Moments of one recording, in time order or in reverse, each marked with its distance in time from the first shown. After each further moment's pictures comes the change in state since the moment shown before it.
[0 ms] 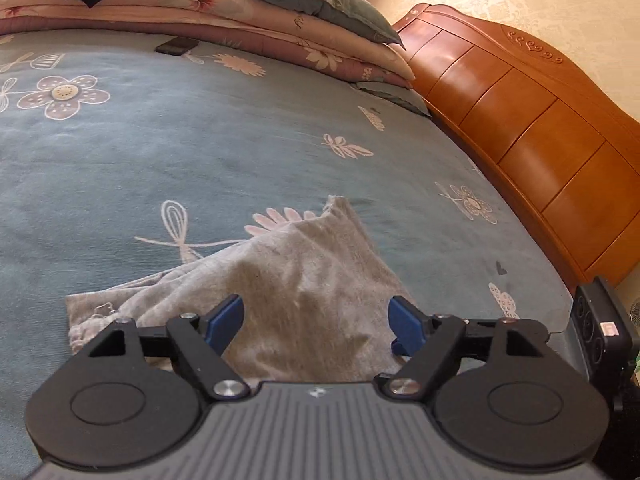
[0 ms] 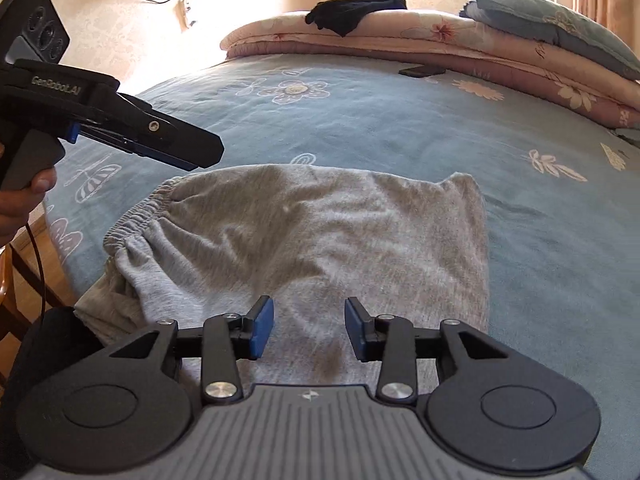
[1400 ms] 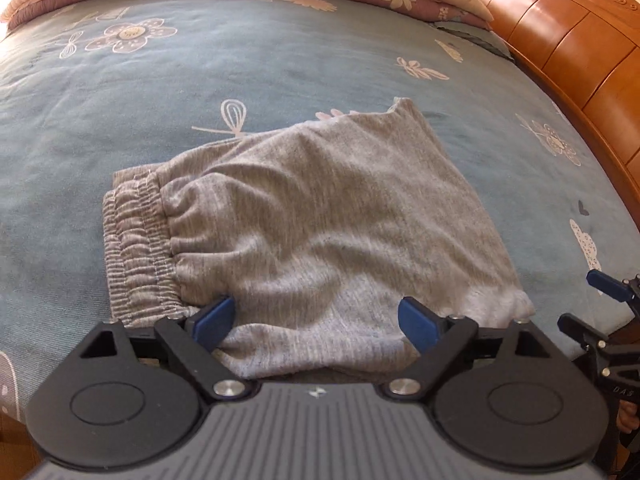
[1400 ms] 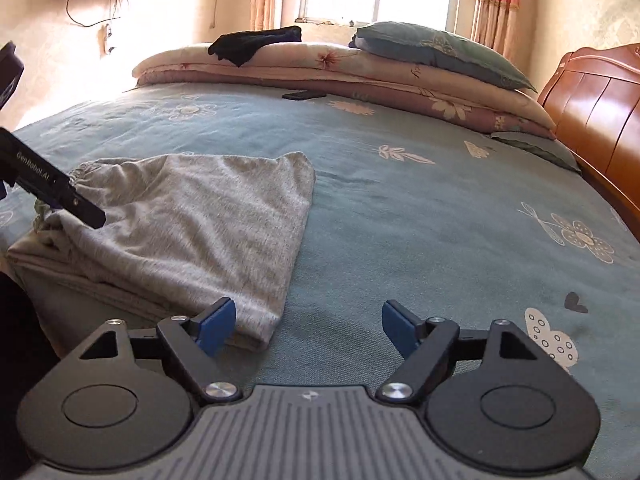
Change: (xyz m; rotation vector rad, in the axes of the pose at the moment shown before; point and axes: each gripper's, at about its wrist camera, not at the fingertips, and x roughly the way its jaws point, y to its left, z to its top) left arm -0.005 -0.039 -0.064 -0.014 0.112 0.297; right arm -0.086 -0.040 -0.086 0.010 -0.142 -0.335
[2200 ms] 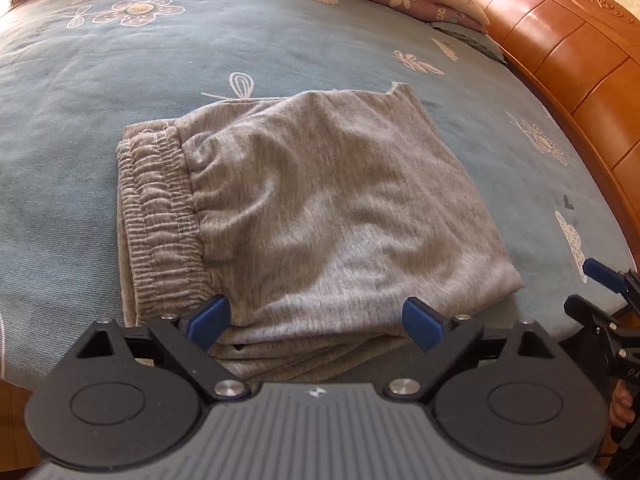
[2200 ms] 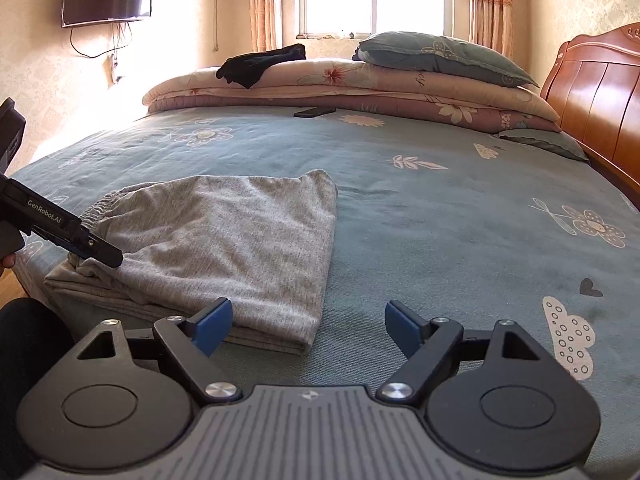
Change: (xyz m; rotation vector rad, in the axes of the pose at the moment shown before) left arm -0.003 0.017 -0.029 -0.049 0.059 -0.058; right arm -0.026 0.007 0.001 0.081 -0.055 0.057
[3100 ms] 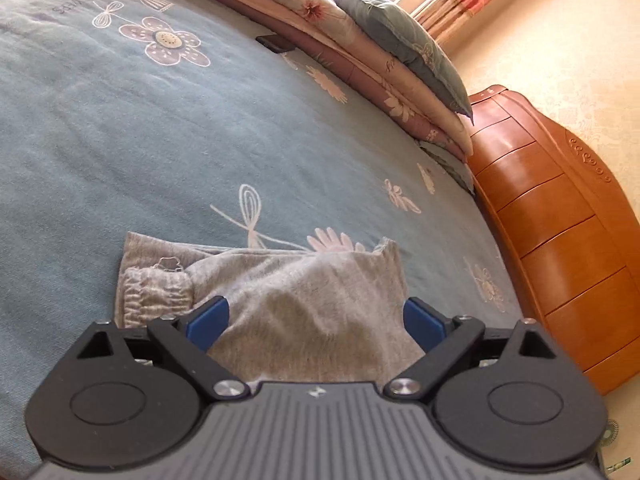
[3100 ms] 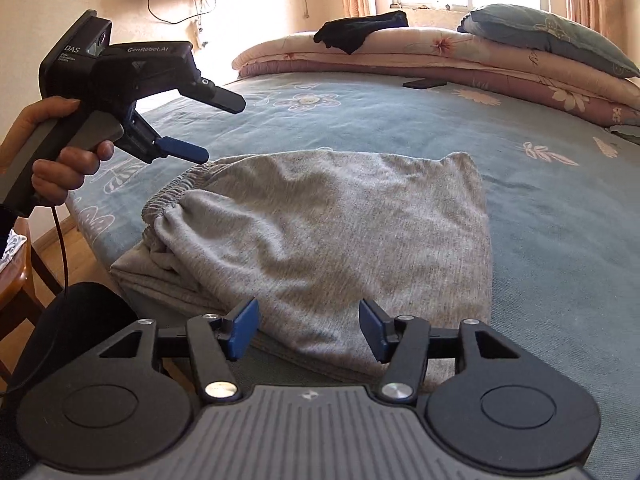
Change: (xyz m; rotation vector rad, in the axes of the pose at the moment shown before) left arm 0.000 0.073 0.079 -0.305 -0.233 -0.286; right arm 0.067 0.064 0.022 -0.072 0.114 0.279
